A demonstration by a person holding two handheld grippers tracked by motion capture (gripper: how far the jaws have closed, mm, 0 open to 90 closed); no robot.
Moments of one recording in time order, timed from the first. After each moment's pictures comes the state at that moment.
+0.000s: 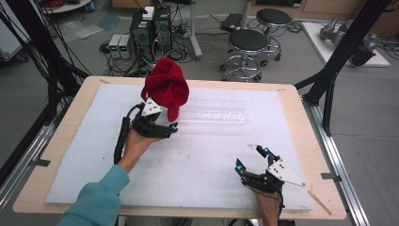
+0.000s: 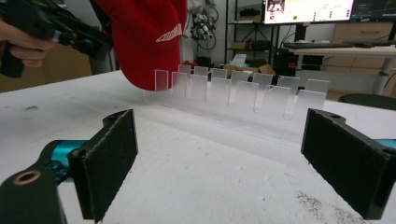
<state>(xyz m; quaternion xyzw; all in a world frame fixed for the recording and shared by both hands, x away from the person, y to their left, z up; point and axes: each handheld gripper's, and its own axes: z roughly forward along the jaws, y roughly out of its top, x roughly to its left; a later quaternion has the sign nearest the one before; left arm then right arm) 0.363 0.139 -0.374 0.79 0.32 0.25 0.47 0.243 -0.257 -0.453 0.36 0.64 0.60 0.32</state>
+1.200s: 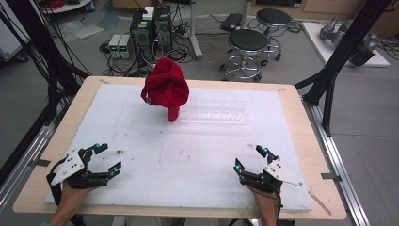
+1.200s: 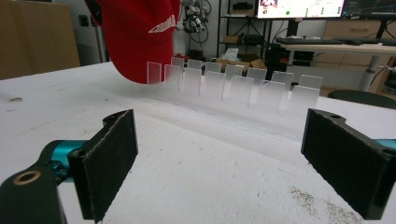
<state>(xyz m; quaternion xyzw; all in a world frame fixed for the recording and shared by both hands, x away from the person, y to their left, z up) 0.250 0.298 -0.451 0.70 0.27 0.28 0.60 0.243 -0.252 -0.453 0.37 0.64 0.58 0.33</state>
